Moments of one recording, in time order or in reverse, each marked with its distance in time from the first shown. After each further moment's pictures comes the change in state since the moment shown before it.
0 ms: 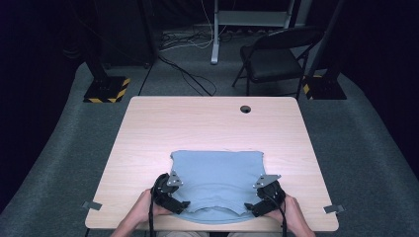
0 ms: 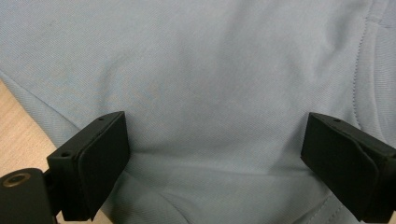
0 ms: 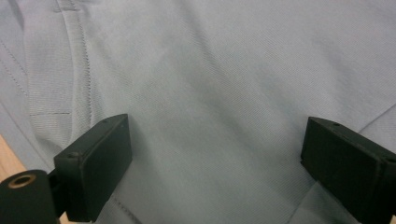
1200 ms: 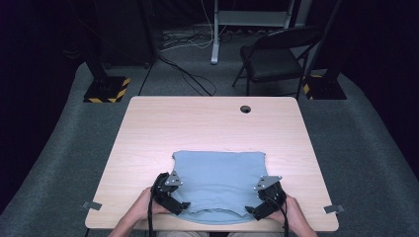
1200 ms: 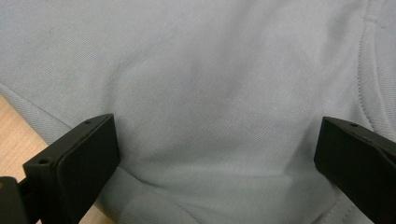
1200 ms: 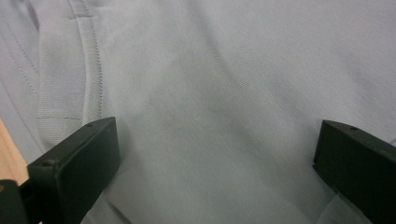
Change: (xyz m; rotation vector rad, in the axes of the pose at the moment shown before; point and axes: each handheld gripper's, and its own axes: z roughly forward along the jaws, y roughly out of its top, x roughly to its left) left arm 0.010 -0.002 0.004 -0.045 -0.078 0.015; right arm -0.002 -0.005 0.001 -0.023 0.044 -0.035
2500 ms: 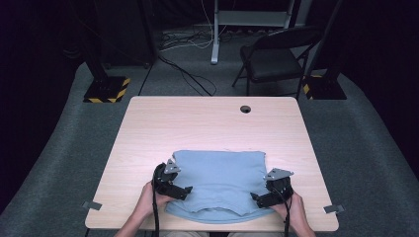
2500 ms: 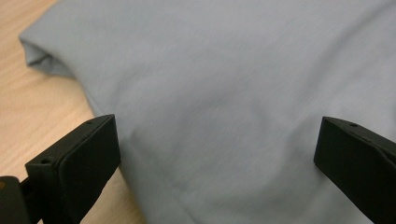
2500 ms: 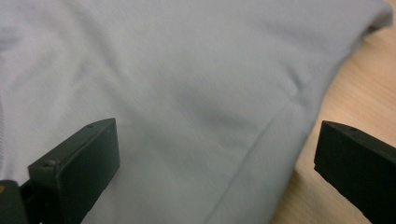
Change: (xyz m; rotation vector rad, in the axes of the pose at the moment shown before) left arm 0.010 0.015 0.005 -0.061 0.188 -0.174; right arm -0.022 -0.007 -0.006 -0.078 -0.177 0.184
